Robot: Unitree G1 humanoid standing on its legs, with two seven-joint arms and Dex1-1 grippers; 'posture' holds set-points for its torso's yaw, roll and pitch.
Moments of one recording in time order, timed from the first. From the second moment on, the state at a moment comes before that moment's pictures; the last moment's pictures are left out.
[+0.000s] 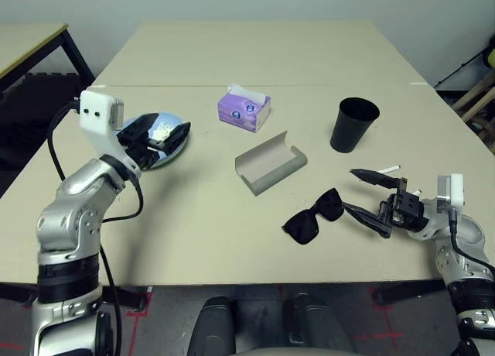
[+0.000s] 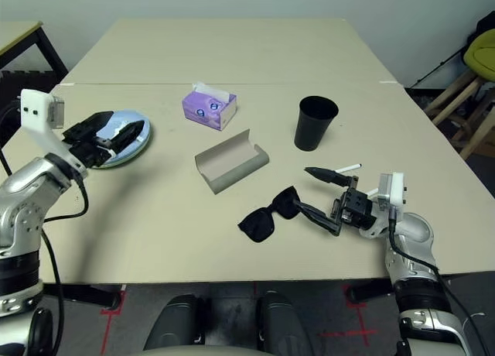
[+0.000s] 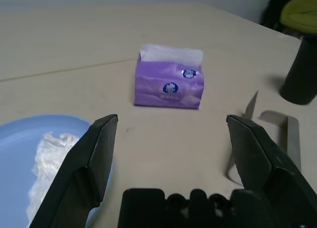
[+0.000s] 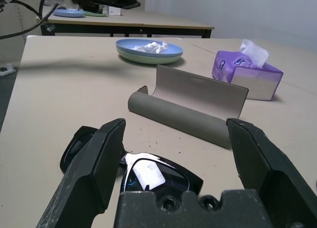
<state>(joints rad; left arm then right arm) -0.25 0.57 0.32 -0.25 -0.55 0.63 -0.56 -0.21 -0.46 -0.17 0.47 0.52 -0.41 1.41</state>
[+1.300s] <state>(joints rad) 0.09 0.76 0.35 -0.30 -0.60 0.26 -1.11 -0.29 -0.48 -0.17 0.56 0.49 -0.45 1.43</state>
